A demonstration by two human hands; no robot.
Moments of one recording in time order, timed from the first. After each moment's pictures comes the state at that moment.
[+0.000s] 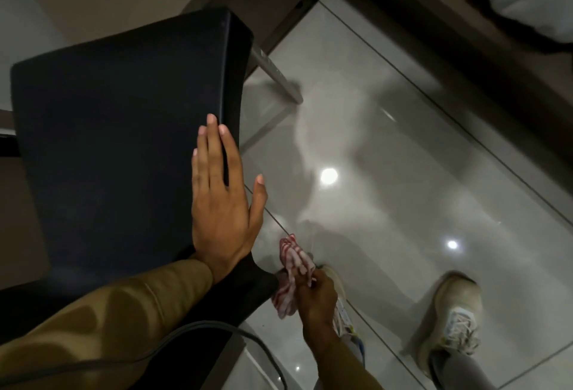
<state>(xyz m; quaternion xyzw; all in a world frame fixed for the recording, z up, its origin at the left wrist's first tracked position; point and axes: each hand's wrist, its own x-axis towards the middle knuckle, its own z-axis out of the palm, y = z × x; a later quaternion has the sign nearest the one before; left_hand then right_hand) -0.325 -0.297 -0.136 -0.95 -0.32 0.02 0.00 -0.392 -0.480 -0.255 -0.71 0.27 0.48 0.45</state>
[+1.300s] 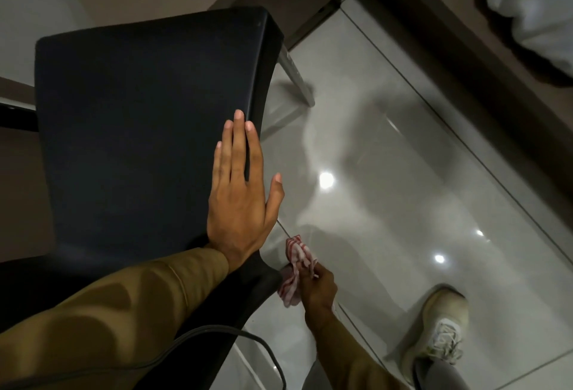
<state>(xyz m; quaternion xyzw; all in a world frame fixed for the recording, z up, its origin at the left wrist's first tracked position) -0.332 -0.292 -0.147 -0.95 -0.31 0.00 0.01 -0.382 -0.476 -0.278 -0.71 0.26 0.52 0.40</state>
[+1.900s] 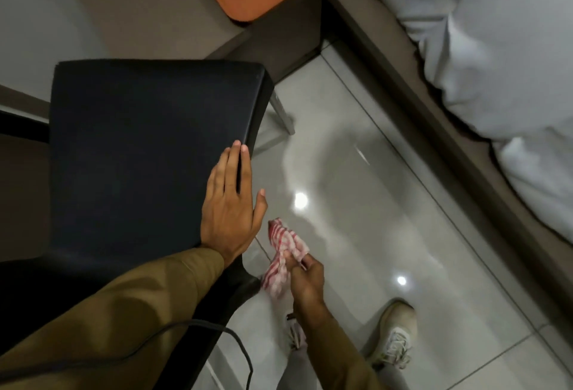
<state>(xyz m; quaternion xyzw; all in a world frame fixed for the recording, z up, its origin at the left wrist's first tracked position) -0.324 -0.292 -0.124 -0.94 -0.34 0.03 0.00 -0.311 -0.465 -0.182 -0.67 0.24 0.49 0.49</state>
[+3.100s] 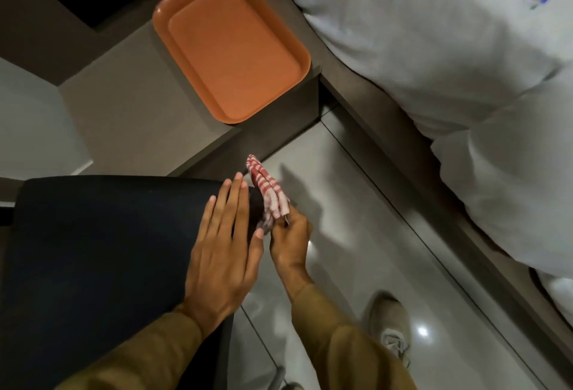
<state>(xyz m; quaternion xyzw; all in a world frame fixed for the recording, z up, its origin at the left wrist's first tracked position) -0.194 -0.186 -0.119 -0.94 -0.31 0.03 -0.12 -0.105 -0.238 -0.215 -0.71 0.02 0.35 0.62</state>
